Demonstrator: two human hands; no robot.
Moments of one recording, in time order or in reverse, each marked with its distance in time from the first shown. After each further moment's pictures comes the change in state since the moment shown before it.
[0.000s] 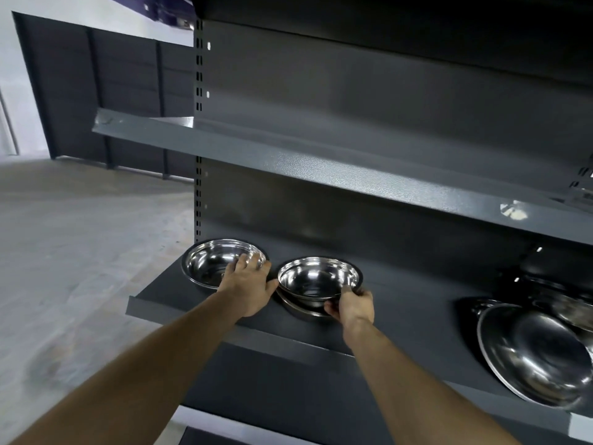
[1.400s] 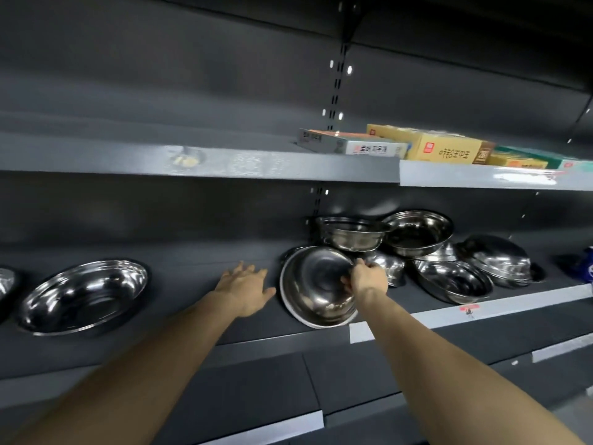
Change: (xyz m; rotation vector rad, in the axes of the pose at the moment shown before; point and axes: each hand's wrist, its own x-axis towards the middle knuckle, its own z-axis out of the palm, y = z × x) left_hand 0.030 0.399 0.032 0.032 -0.200 0.393; right_hand 0.101 -0.102 -0.394 -0.040 0.472 -0.101
